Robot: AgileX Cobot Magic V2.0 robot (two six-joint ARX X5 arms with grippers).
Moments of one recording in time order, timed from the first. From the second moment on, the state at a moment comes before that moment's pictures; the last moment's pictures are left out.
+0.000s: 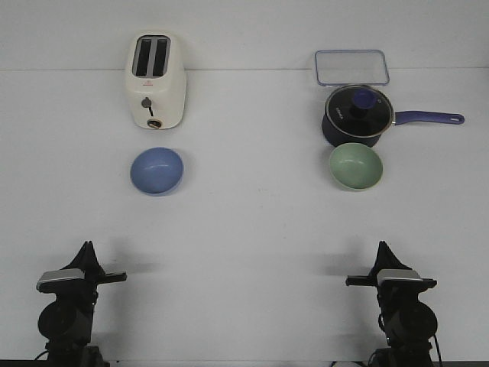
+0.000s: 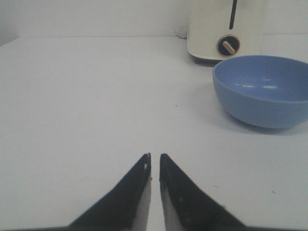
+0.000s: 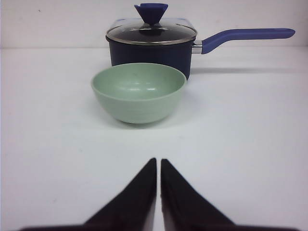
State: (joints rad) left arm 0.02 0.00 0.03 -0.01 -0.12 0.03; right arm 0.06 0.00 0.02 -0.12 0.08 0.06
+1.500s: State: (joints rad) left arm 0.02 0.00 0.03 -0.01 -0.12 0.03; right arm -0.02 1.19 1.01 -0.42 0.04 0.25
